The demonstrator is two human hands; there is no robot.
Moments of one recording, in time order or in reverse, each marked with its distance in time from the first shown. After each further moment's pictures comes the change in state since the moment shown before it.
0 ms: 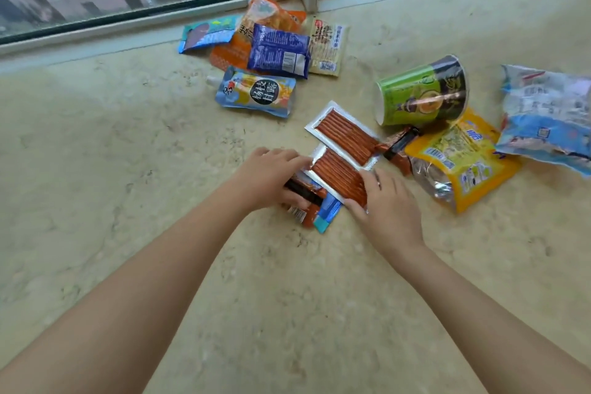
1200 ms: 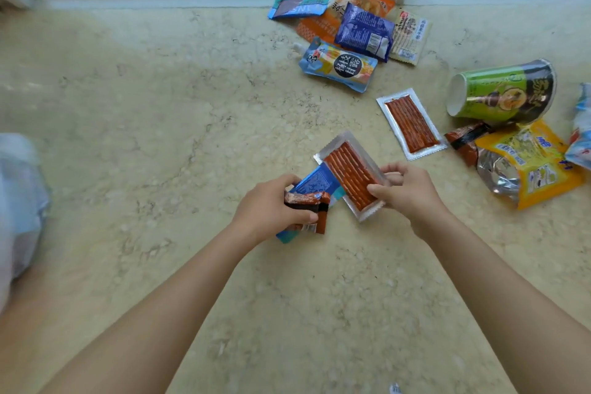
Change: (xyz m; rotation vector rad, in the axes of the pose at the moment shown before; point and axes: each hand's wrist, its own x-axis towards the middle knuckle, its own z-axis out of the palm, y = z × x) left_hand -0.160 -0.004 0.066 -0.925 0.185 -0.554; right_hand -0.016 -0.088 -0.032 0.999 -0.427 0.435
